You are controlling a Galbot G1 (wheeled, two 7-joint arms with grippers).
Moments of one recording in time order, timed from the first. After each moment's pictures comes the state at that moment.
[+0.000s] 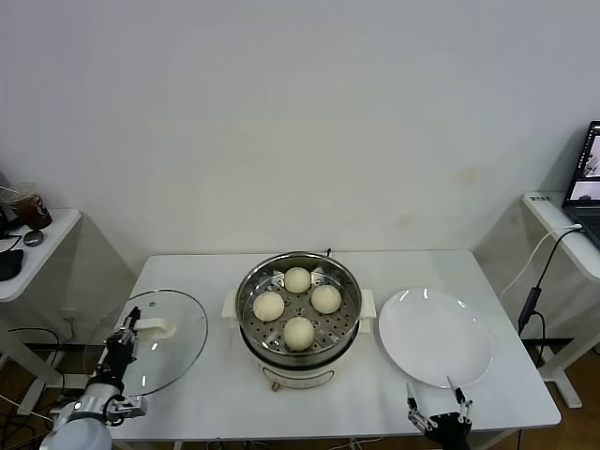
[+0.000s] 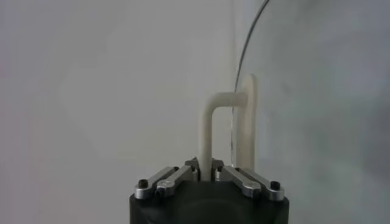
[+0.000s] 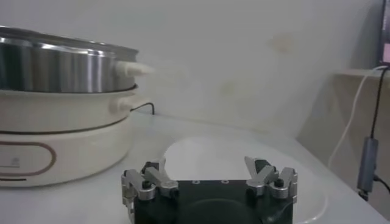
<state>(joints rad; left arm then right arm) 1.43 -0.98 -0.59 -1.69 0.99 0.08 -0.22 -1.77 1.53 0.74 1.90 -0.01 0.25 -0.22</state>
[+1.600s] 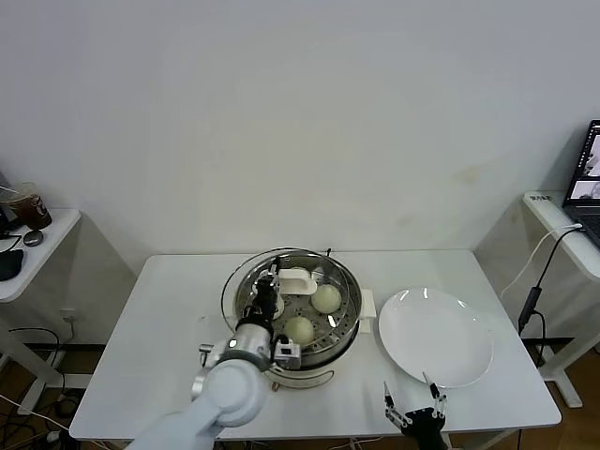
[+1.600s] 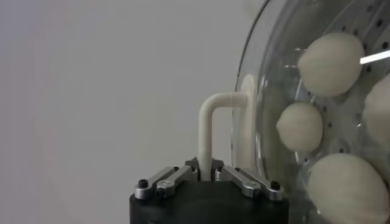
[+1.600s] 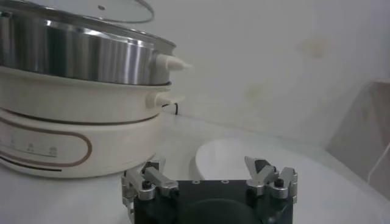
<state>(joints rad) 0.86 -1.09 0.21 -1.98 1.18 0.67 0.29 -1.71 1.57 0.67 1.83 -0.14 0.29 -0.19</state>
